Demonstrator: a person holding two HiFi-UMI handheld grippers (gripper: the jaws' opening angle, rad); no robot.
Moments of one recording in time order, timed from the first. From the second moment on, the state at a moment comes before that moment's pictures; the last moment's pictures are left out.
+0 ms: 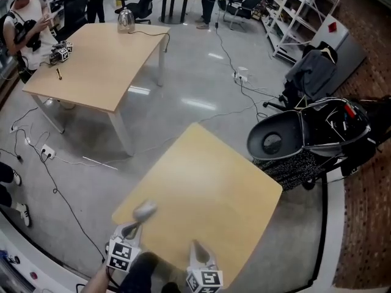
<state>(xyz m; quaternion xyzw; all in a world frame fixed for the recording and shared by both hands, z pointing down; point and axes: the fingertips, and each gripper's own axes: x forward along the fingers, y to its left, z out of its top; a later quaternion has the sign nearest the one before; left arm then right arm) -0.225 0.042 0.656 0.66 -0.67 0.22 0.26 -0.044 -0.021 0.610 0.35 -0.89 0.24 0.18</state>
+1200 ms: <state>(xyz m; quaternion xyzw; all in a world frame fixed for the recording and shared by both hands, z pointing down) -0.230 0.004 0.730 0.69 -0.58 0.31 0.30 -0.048 -0.054 0.644 0.37 -0.87 0.25 0.20</state>
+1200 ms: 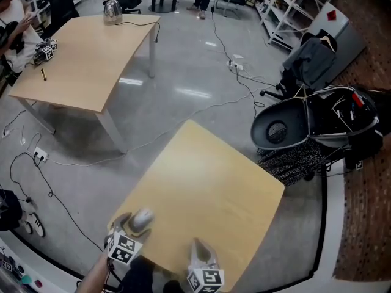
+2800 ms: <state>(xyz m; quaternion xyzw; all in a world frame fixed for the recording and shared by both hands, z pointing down) -0.221 -0.009 0.728 0.68 -0.58 0.33 0.30 -0.035 -0.057 0.641 0.38 -0.87 0.26 0.19</state>
